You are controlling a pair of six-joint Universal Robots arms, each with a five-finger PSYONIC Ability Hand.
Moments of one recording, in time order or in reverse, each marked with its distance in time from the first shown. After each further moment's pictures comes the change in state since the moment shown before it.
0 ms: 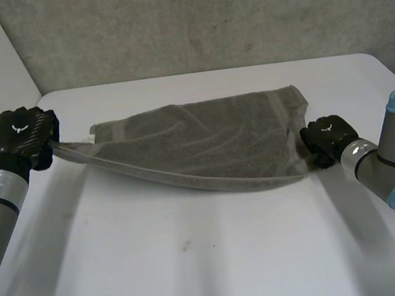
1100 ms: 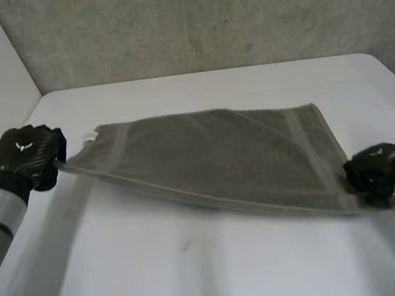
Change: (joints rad) left arm 0.007 0.166 -0.118 -0.167 0.040 0.014; right arm -0.217 -0.291 0.138 0.647 -0.082 -0.235; left_hand 0.000 0.000 0.000 0.000 0.000; right_hand 0.158 0.209 0.205 0.213 0.192
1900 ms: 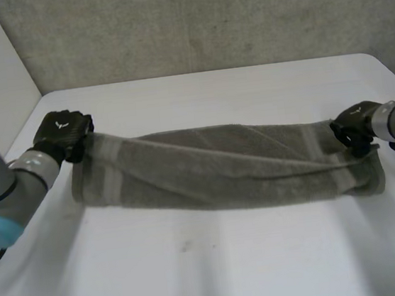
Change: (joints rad) left arm -0.089 -0.517 0.550 -0.100 -0.007 0.053; right arm 0.154 0.367 -0.653 0.093 0.182 0.071; left_hand 0.000 0.000 0.000 0.000 0.000; right_hand 0.000 0.000 0.000 0.004 0.009
